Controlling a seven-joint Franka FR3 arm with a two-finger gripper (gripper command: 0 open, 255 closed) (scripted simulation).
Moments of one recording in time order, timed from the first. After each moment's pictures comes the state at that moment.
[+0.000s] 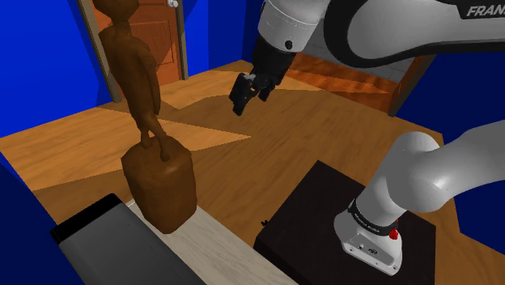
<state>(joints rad) 0.08 -0.66 0.40 -2.38 0.09 2.01 0.41</state>
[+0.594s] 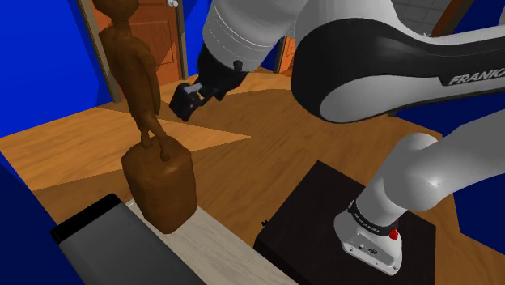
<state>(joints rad) -0.02 -0.52 0.69 -2.24 -0.09 2.23 0.64</state>
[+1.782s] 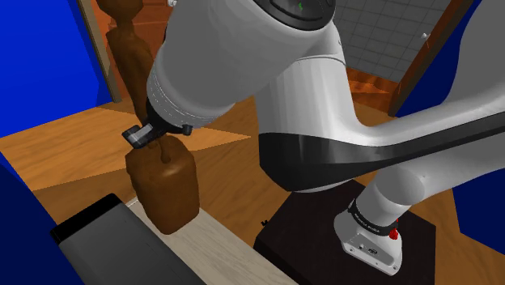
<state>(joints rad) -0.24 -0.40 1.04 -2.18 -0.37 2.40 0.94</state>
